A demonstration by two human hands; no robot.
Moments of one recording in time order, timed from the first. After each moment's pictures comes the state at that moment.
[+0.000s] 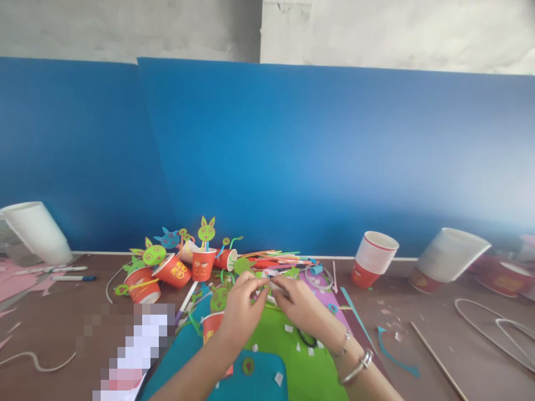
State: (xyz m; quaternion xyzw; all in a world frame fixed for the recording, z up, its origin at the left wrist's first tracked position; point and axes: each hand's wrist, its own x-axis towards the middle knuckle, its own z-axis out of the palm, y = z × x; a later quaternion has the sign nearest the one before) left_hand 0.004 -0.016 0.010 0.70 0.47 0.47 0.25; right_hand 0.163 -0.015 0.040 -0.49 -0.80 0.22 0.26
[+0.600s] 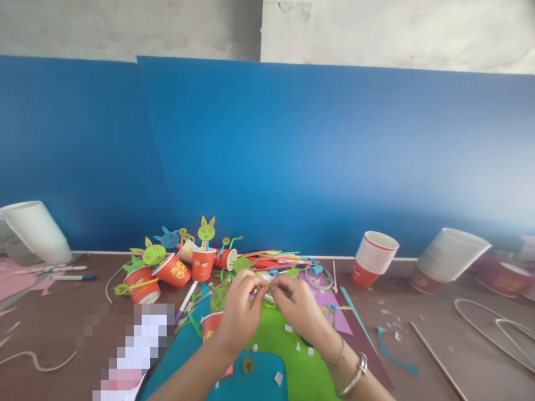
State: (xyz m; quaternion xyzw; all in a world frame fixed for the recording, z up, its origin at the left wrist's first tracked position) left_hand 0.003 -0.021 0.014 0.72 0.41 0.53 0.17; right_hand 0.147 -0.021 0.036 -0.51 -0.69 0.34 0.39
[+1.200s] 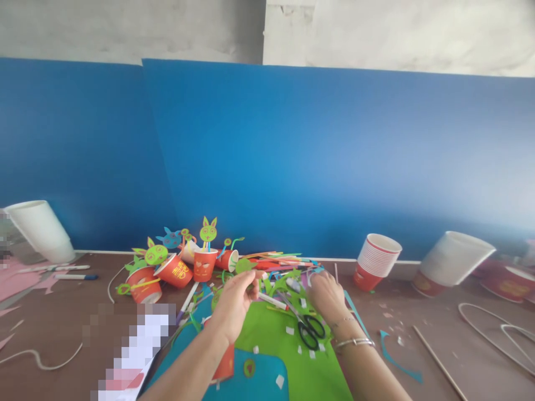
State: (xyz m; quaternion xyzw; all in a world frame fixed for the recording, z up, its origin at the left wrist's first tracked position) left_hand 0.001 -0.007 0.019 0.32 0.35 0.59 0.65; right_hand 0.208 0.026 0.009 -0.72 -0.66 0.05 0.20
